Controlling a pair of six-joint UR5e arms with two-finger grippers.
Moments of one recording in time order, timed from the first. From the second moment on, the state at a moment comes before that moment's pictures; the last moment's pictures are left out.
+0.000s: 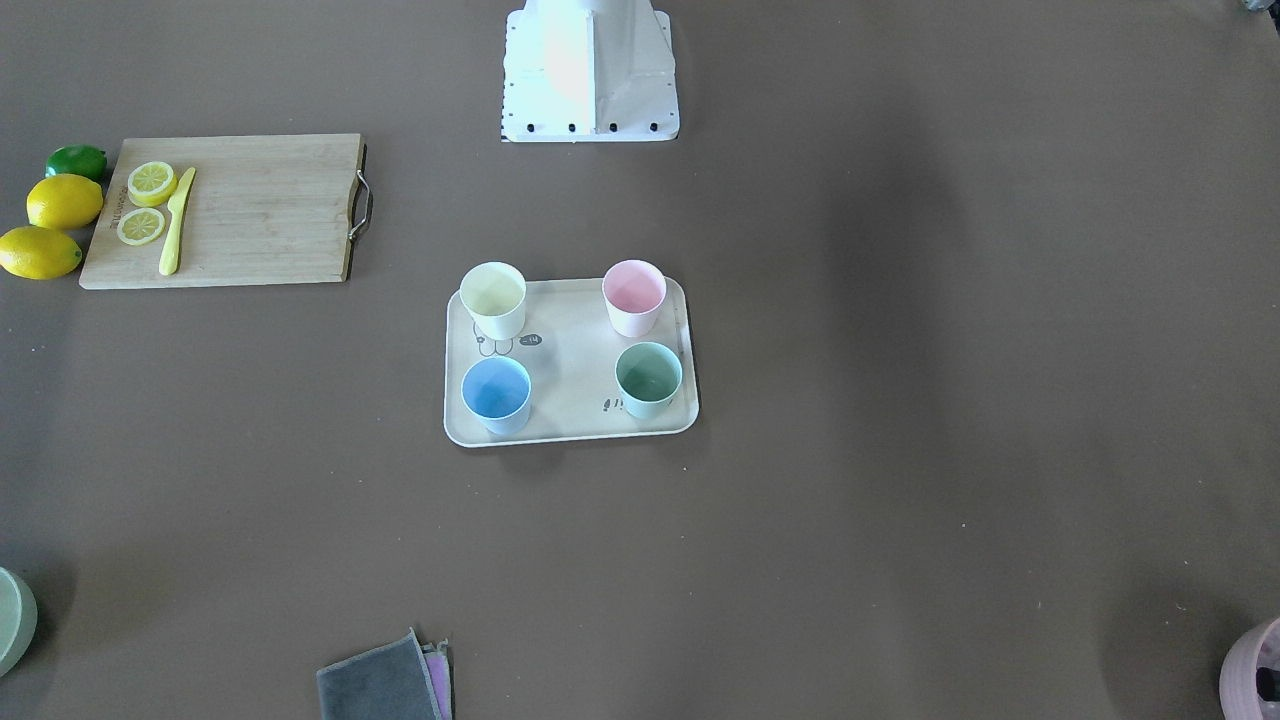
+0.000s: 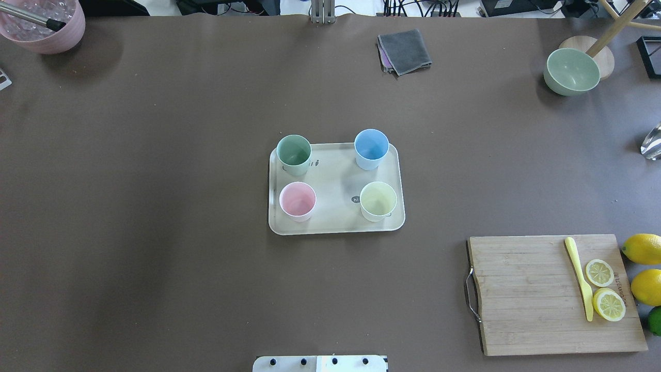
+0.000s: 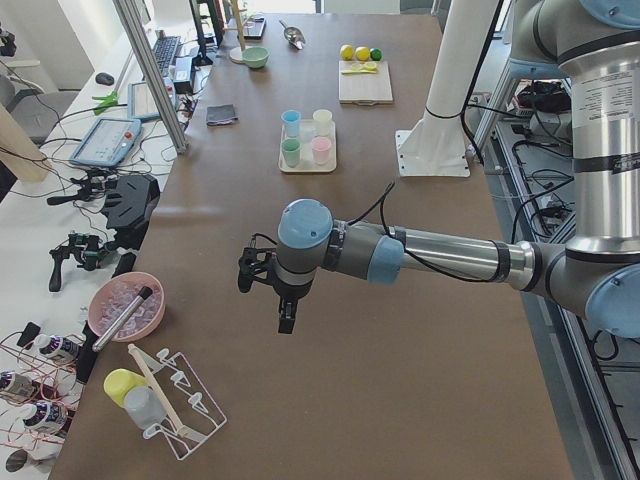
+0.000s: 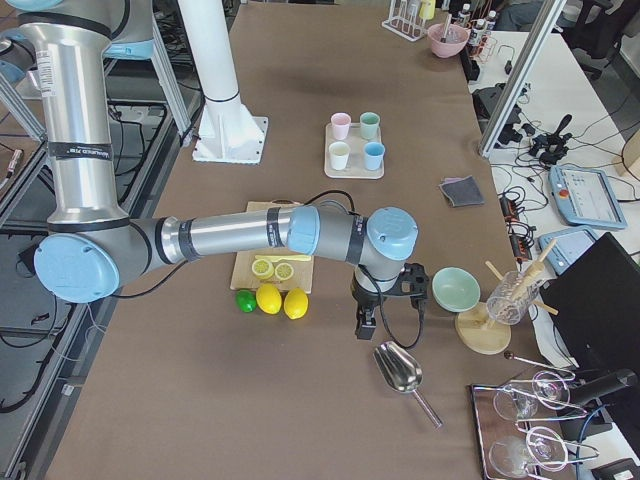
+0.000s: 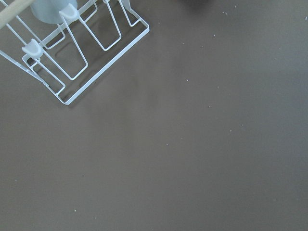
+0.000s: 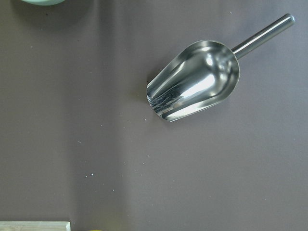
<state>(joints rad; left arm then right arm) -1.59 -1.42 -1.84 -1.71 -2.34 -0.17 1.62 -1.52 1.70 -1.87 2.32 -0.12</state>
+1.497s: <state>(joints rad) -1.59 -1.46 -1.81 -1.71 -2.34 -0.17 1.62 -1.53 1.70 -1.87 2.33 -0.12</state>
